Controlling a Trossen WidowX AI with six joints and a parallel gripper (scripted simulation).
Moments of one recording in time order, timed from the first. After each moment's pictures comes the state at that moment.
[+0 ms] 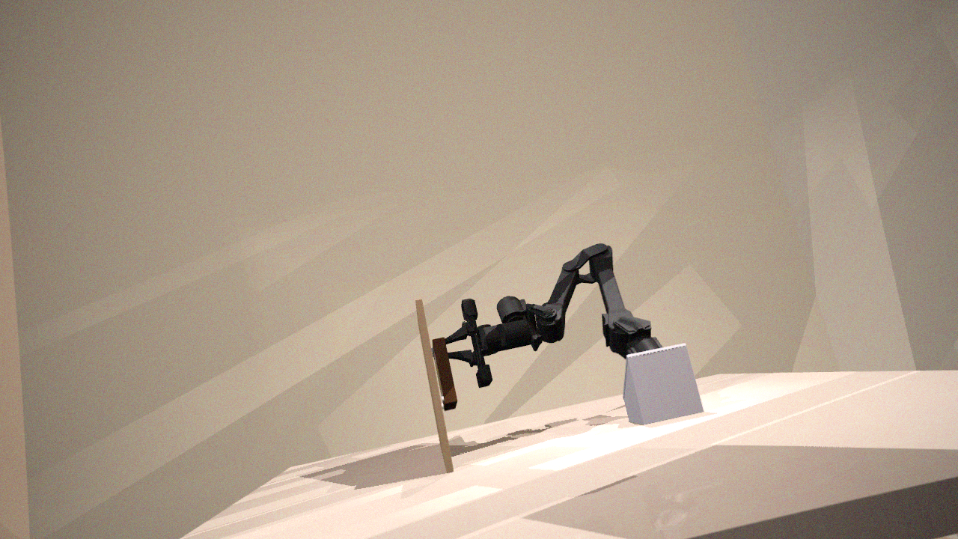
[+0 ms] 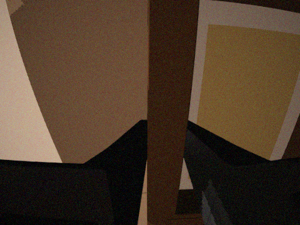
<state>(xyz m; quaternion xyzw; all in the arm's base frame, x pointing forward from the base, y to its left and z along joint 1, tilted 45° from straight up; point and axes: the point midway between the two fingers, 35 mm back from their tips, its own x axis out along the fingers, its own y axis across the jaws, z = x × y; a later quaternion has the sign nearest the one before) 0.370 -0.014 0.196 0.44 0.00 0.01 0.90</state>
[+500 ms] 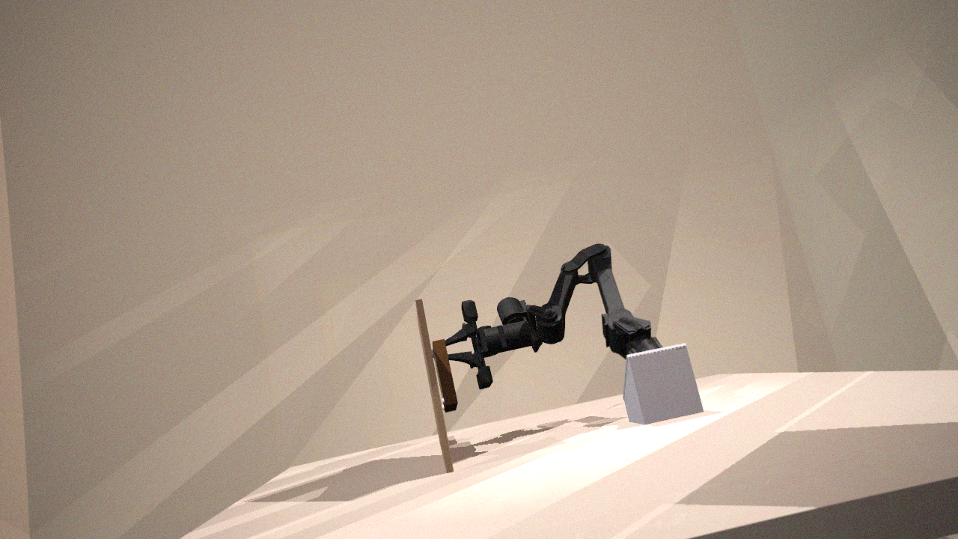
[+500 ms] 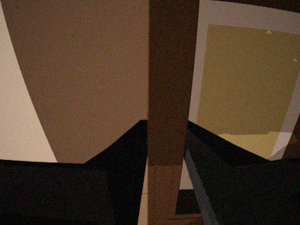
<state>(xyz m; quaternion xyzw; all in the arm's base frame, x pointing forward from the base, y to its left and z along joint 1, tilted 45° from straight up) 0.370 -0.016 0.194 0.44 0.00 0.01 0.90</state>
